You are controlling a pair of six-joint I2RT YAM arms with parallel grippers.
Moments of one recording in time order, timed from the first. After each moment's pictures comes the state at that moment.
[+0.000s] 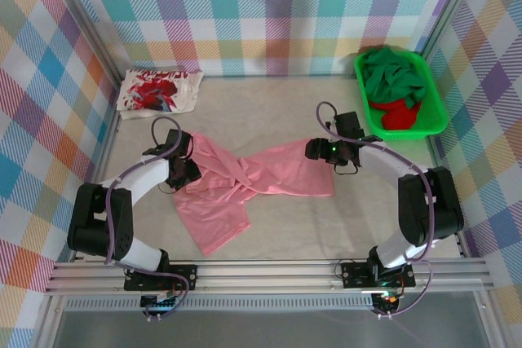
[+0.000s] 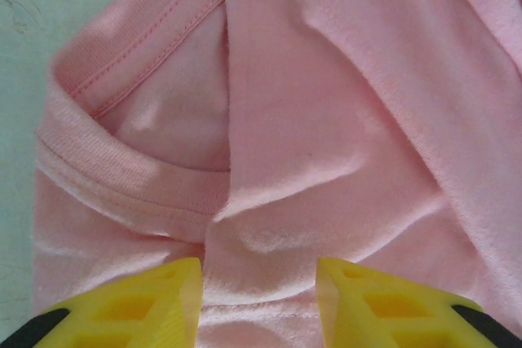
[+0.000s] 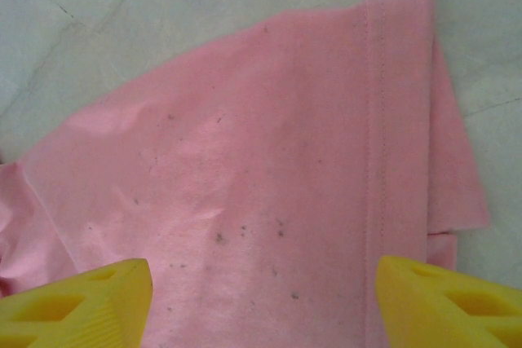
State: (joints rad) left arm -0.18 1.49 0.83 -0.58 -0.05 -0.65; right arm 0.29 1.58 0.95 -0.36 -0.25 0.41
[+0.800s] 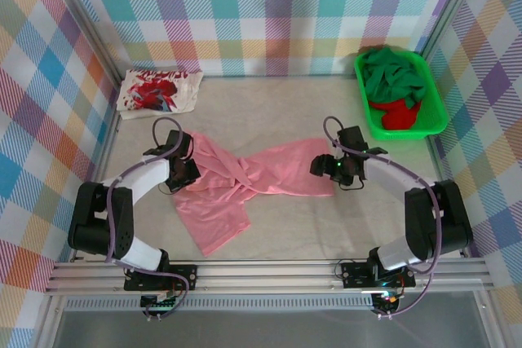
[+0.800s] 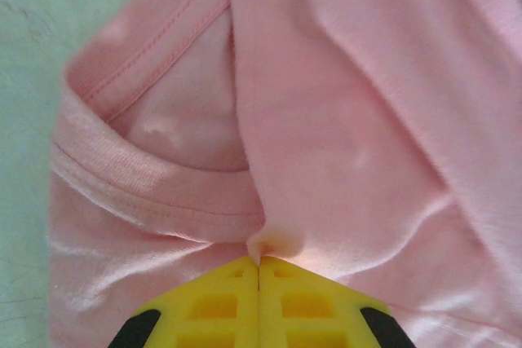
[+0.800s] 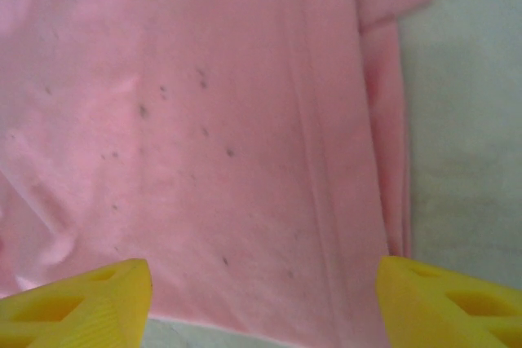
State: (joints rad) left arm -0.18 1.47 0.83 -0.59 -0.06 -0.63; right arm 0.28 1.45 0.79 -0.49 -0.27 0.54
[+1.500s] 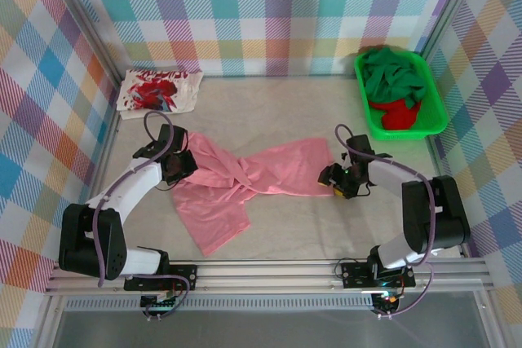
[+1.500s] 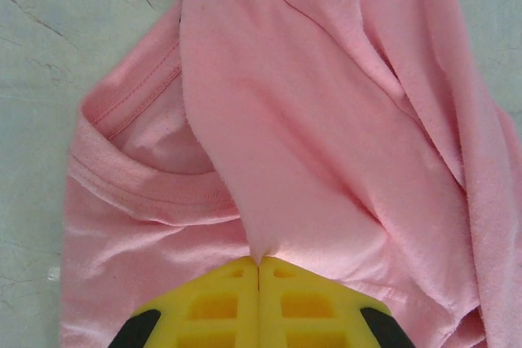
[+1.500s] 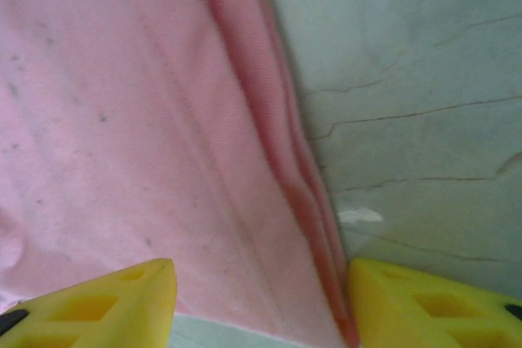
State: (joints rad) left arm -0.18 1.35 0.87 -0.63 -0.04 -0.63; right arm 0.19 1.51 0.73 -0.48 -0.39 0.62
